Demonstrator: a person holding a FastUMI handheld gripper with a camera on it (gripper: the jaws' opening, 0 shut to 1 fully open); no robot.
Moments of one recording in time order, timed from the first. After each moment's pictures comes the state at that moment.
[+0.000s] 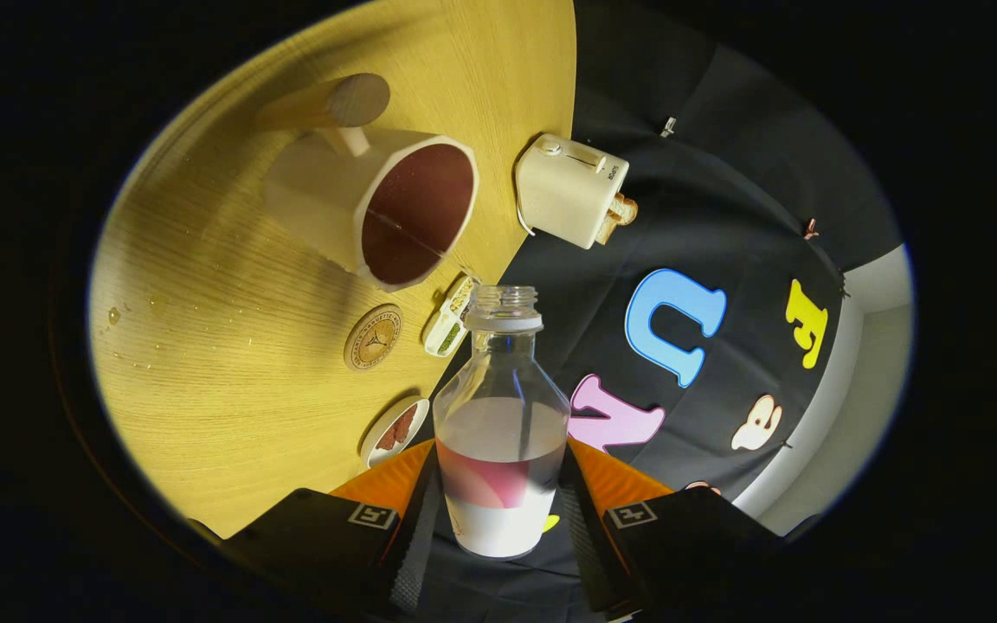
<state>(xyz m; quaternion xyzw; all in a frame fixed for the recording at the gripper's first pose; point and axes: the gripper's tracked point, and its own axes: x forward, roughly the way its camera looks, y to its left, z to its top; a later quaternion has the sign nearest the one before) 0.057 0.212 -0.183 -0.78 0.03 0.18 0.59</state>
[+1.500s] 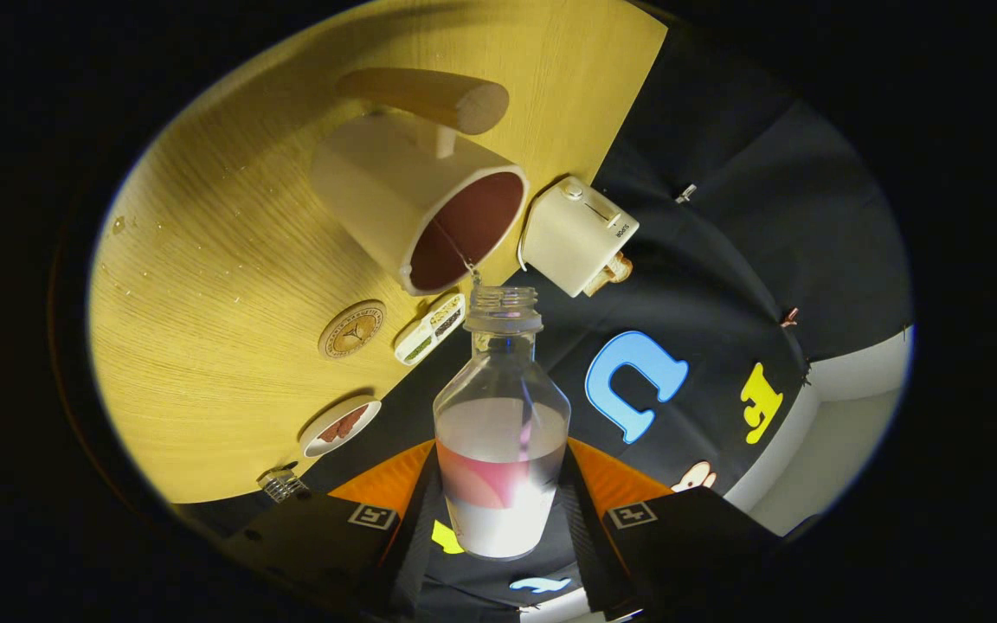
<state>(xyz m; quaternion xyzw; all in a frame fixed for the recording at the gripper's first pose) 0.054 0.224 -0.177 -0.84 -0.07 0.19 0.50</state>
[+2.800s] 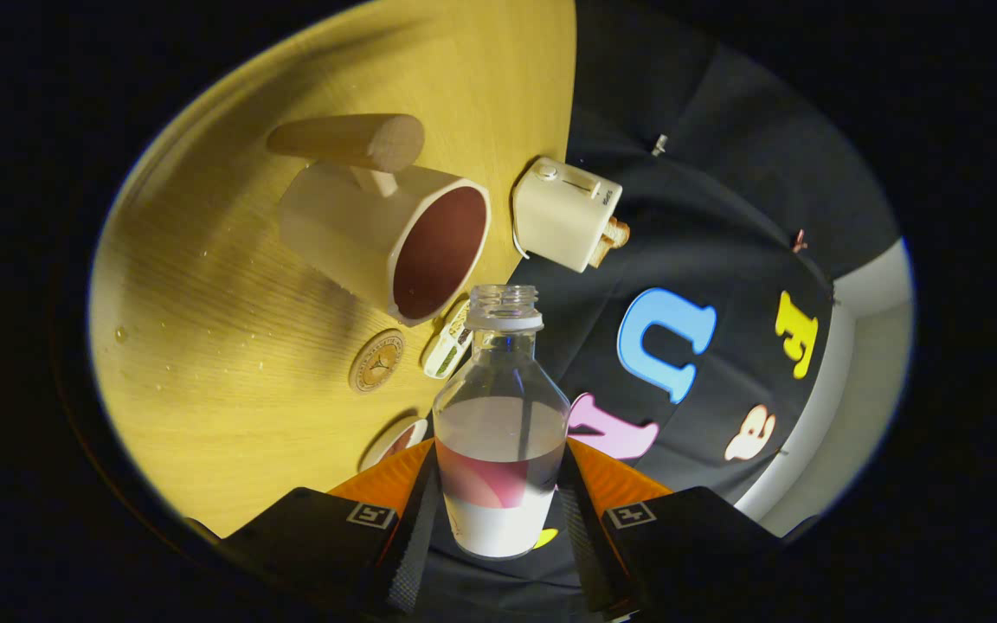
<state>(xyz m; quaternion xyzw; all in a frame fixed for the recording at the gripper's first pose) 0.043 0.209 -0.203 -0.73 0.03 0.20 0.65</state>
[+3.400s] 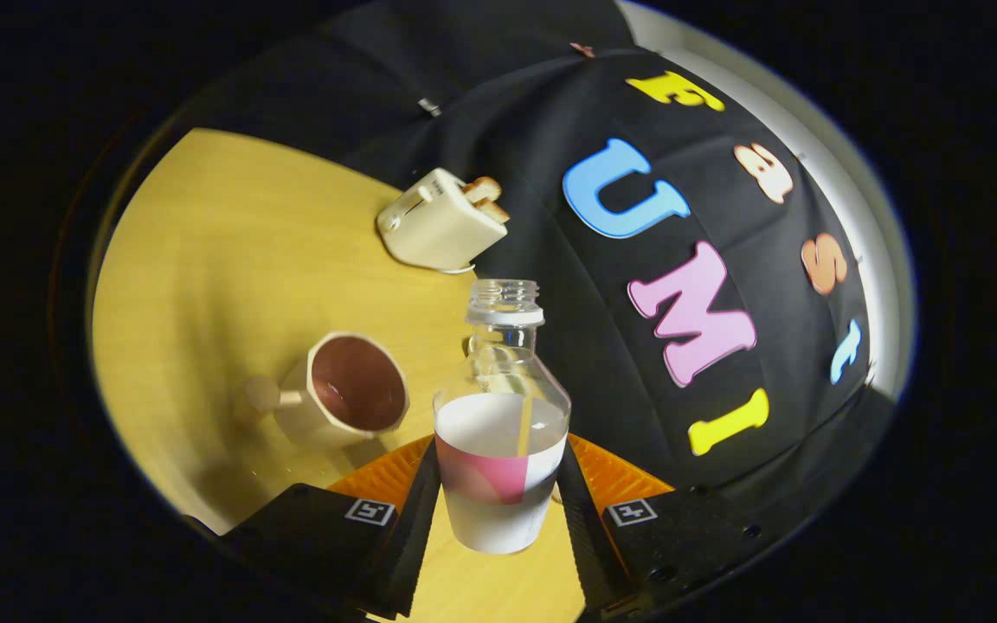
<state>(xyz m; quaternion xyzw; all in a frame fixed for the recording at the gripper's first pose) 0.024 0.225 -0.183 -0.27 0.15 0.20 0.93</state>
